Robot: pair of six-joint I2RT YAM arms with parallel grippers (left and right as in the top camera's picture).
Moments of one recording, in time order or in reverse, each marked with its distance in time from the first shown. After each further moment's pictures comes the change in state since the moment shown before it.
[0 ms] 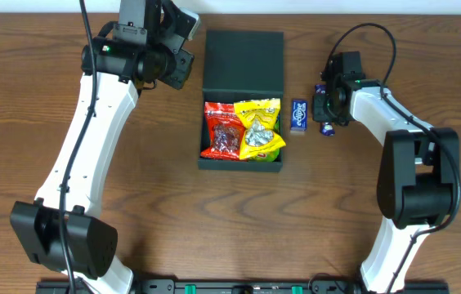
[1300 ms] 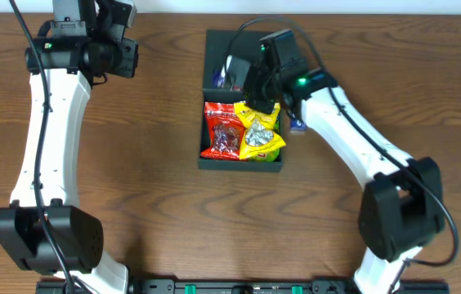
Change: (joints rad) left arm 0.238 0.000 0.000 0.011 0.000 0.000; right arm 0.362 -0.129 0.174 -0.015 -0.222 -0.954
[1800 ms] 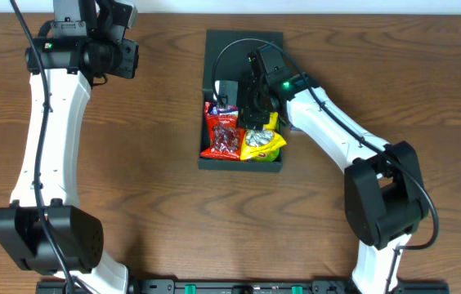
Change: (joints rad) left arm 0.000 0.000 0.000 -0.008 0.000 0.000; right arm 0.023 0.079 -0.002 0.005 -0.004 -0.149
